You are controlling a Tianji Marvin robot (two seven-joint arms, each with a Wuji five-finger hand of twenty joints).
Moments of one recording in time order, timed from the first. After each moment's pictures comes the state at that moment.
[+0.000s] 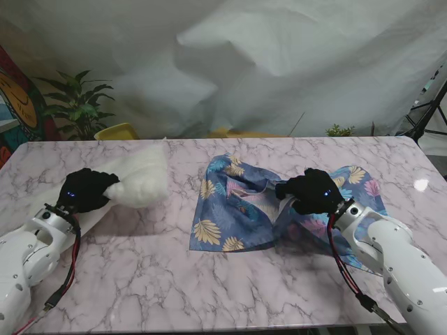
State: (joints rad) left arm 1.50 -1.00 -1.49 -1.35 1.30 -0.41 0.46; right arm -1.41 -0.99 1.26 -1.42 -1.39 -0.45 -0.50; left_hand 1.01 -0.57 0.54 -0.20 0.71 0.06 0.90 0.58 0.98 0.07 0.37 0.58 0.92 0.12 0.70 0.75 0.62 0.08 1.33 0.61; right_hand 0.64 -0.44 0.91 -0.31 0.56 -0.41 1.18 0.44 1.11 -0.11 1.02 0.79 1.28 -0.10 0.85 0.80 0.84 0.11 1.32 0.60
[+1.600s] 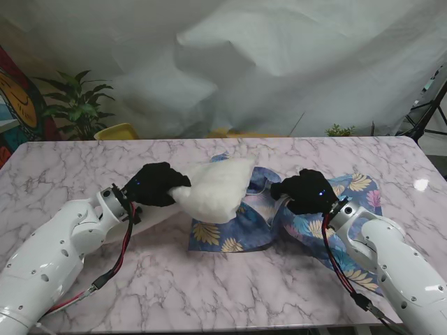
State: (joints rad) left arm 1.25 -1.05 -1.17 -1.31 1.06 -0.74 0.31; right arm -1.38 -1.00 1.21 -1.39 -1.36 -0.43 -0.50; left_hand 0.99 -0.57 0.57 -0.22 0.71 0.02 0.95 0.80 0.99 0.04 0.52 0.73 0.93 0.09 0.78 0.91 0.53 0.08 1.28 0.53; right_hand 0.64 -0.44 0.92 -0.31 0.56 -0.41 1.18 0.44 1.11 -0.12 1.03 0.79 1.28 -0.10 0.87 0.80 0.85 0.11 1.32 0.61
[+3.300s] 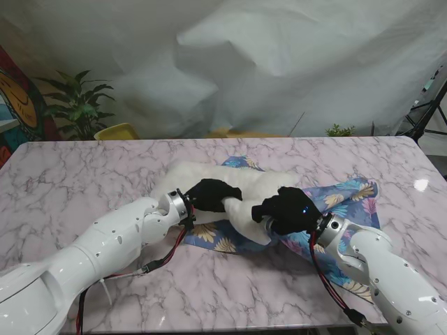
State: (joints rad) left arm 0.80 -1.28 -0.42 -0.71 0.65 -0.63 0.40; right arm -1.43 -0.99 1.15 -1.46 -1.35 -0.54 -0.51; left_hand 1.18 -0.44 0.28 -0.19 0.58 0.04 1.03 0.52 0.88 0.08 0.57 0.77 0.83 0.07 0.86 0.85 0.50 0.06 1.26 0.65; right_hand 0.64 -0.44 0.92 -0.31 0.56 -0.41 1.18 0.44 1.11 -0.12 1.03 0.79 1.28 -0.10 0.86 0.78 0.85 0.11 1.31 0.61
